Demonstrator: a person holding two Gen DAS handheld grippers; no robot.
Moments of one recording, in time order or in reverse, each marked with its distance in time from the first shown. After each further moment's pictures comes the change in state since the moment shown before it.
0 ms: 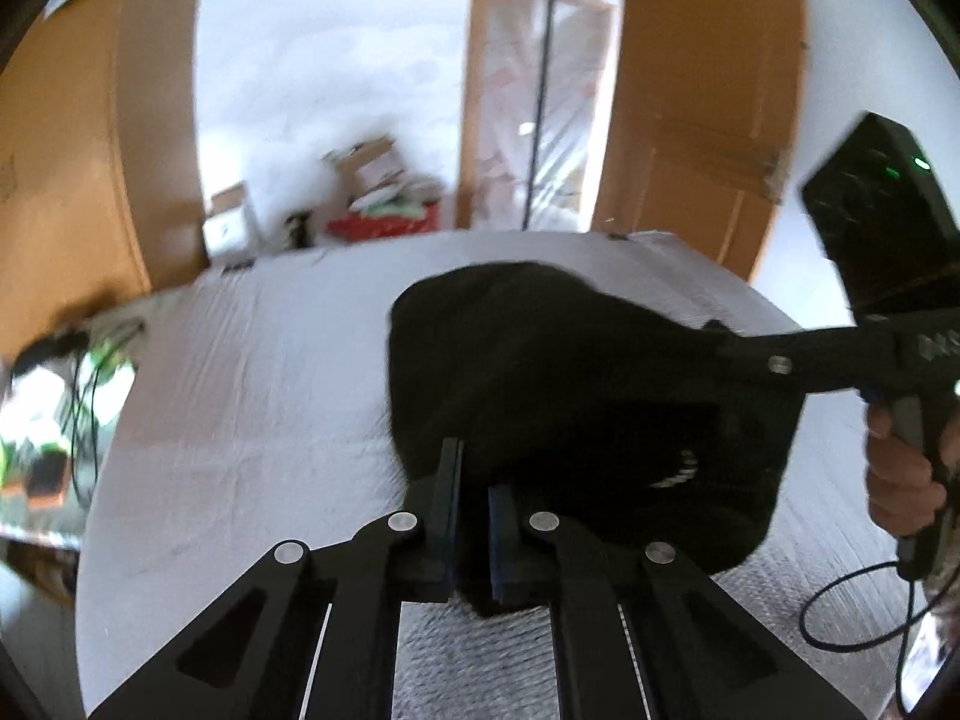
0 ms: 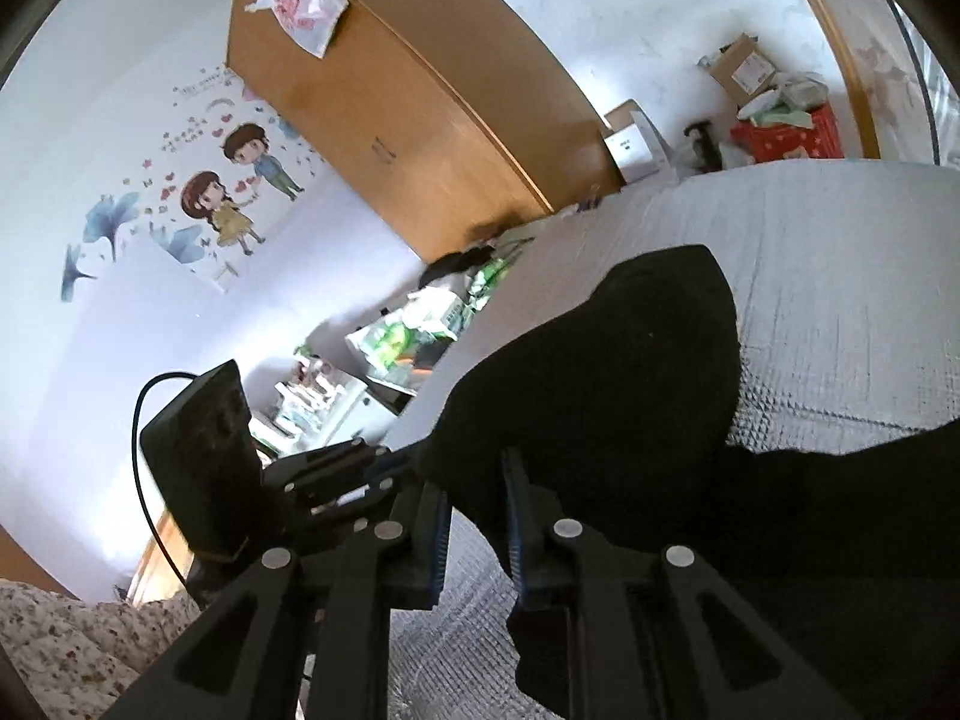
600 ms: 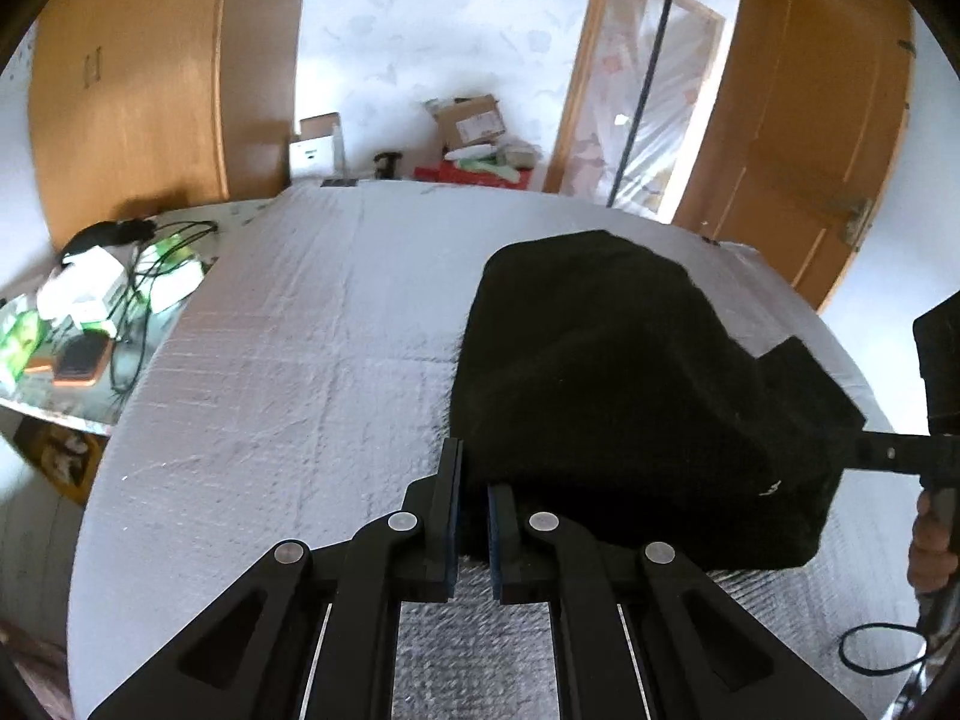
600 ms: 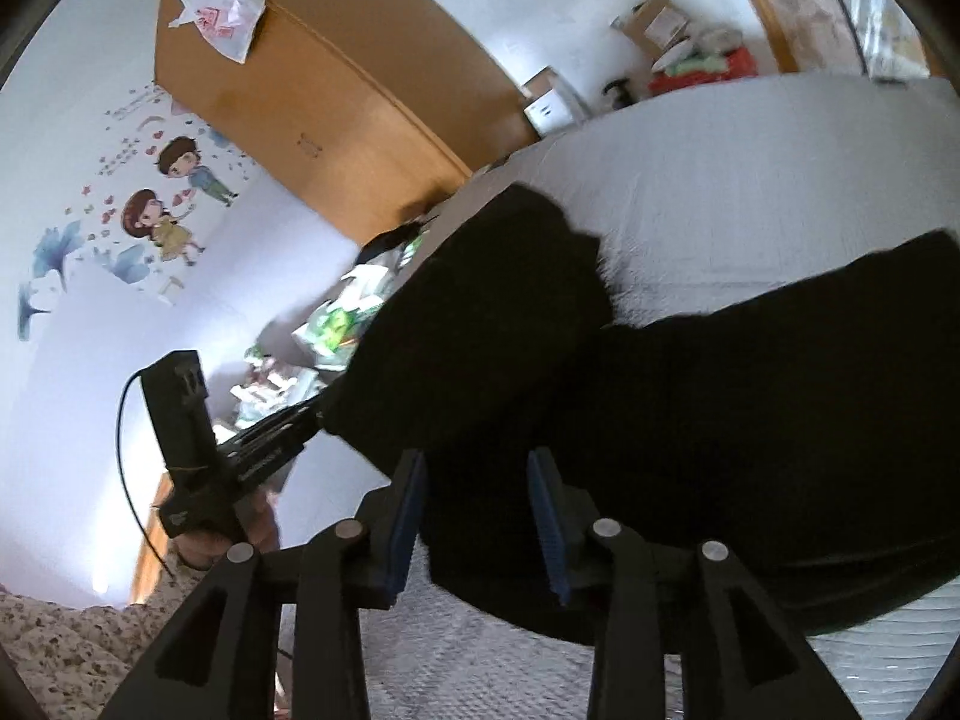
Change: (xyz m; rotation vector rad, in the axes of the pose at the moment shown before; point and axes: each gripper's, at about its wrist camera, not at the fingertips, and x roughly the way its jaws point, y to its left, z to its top) left arm -0.003 0.049 -0.036 -0.188 0.057 0.118; right arm -0.017 -0.039 -0.042 0.137 0.024 -0.060
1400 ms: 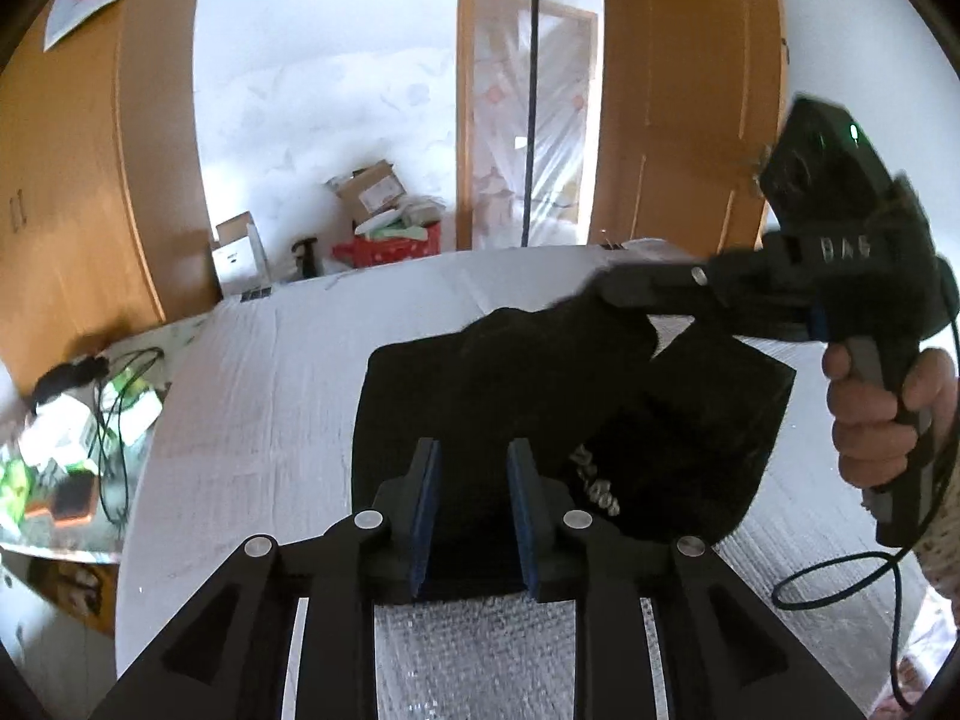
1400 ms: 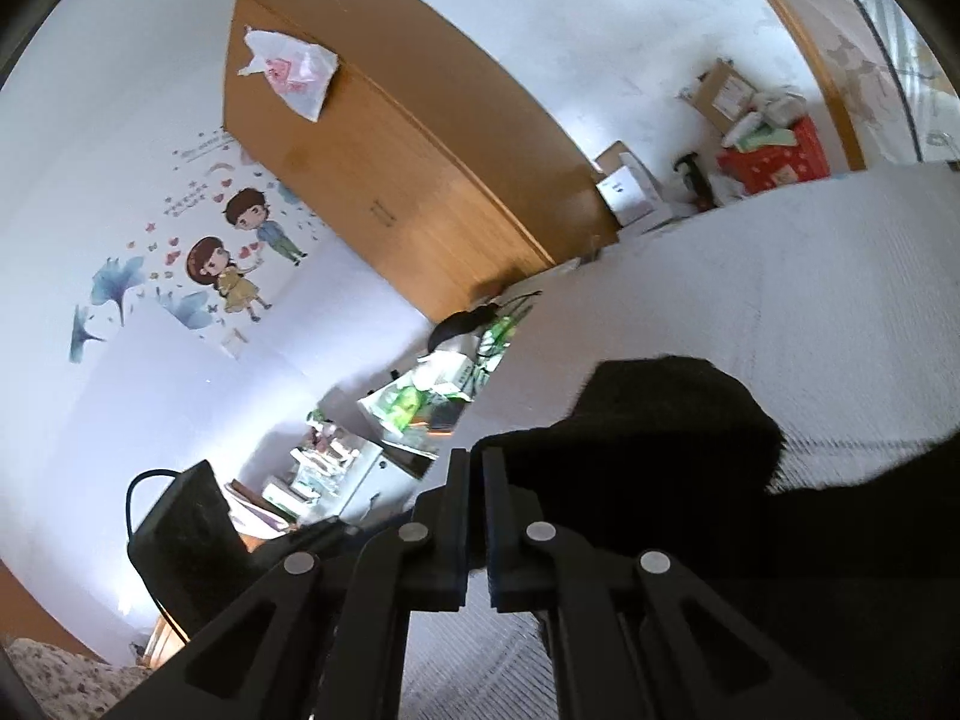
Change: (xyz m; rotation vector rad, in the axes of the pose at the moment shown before) left arm -0.040 -0.057 0.018 0.270 -0.116 -0.104; right arm 0.008 0.052 0.058 -0.066 -0.163 0.117
